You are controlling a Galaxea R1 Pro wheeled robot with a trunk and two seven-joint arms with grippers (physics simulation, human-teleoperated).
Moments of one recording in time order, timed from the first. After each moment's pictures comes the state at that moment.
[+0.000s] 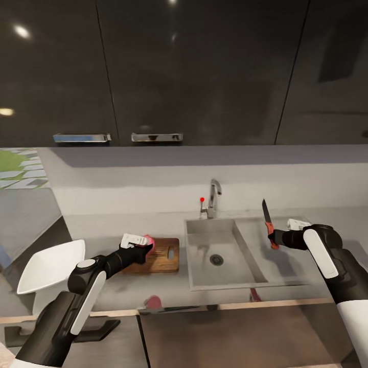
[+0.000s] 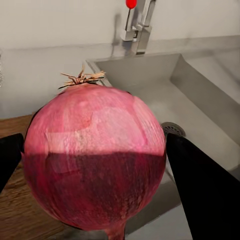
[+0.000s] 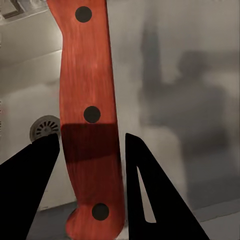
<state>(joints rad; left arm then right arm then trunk) -0.43 0.11 -0.16 -1.50 0.23 0.65 -0.29 -0.71 -0.35 0.02 -1.24 -0.66 1.04 -0.27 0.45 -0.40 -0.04</state>
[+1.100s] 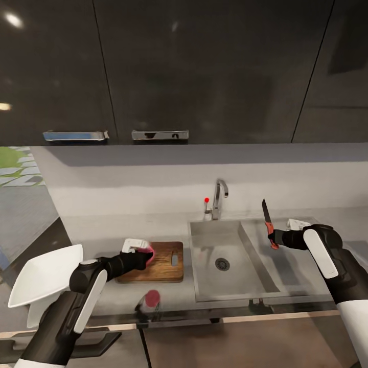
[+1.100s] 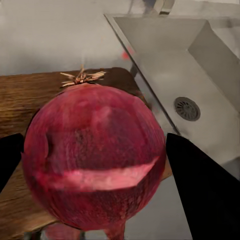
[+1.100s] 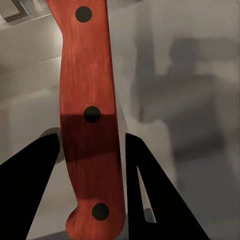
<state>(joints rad) -0.43 0.07 -0.11 -1.49 0.23 0.82 -0.29 -0.71 -0.34 0.02 -1.24 -0.66 1.04 -0.27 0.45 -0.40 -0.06</state>
